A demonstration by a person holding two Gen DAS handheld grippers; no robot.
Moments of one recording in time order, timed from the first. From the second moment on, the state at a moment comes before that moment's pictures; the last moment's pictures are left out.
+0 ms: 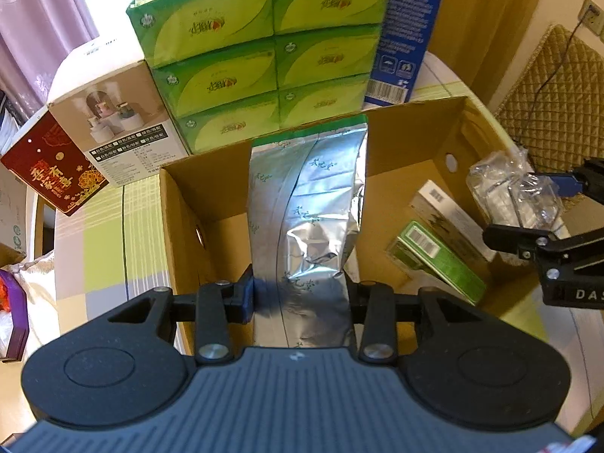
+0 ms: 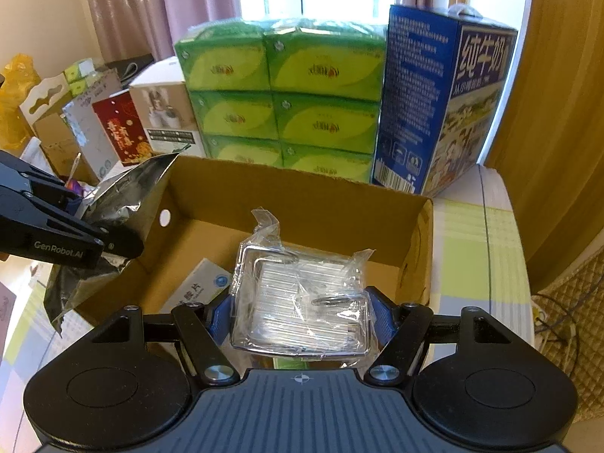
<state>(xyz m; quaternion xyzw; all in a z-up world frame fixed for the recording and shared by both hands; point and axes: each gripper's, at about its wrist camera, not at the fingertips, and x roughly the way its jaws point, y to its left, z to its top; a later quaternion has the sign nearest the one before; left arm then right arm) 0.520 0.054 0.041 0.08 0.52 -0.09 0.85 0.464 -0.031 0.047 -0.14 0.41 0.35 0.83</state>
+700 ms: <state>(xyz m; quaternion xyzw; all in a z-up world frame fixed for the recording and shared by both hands) 0.512 0.079 0.032 0.06 0.50 -0.08 0.86 0.480 -0.027 0.024 -0.14 0.41 0.34 0.83</state>
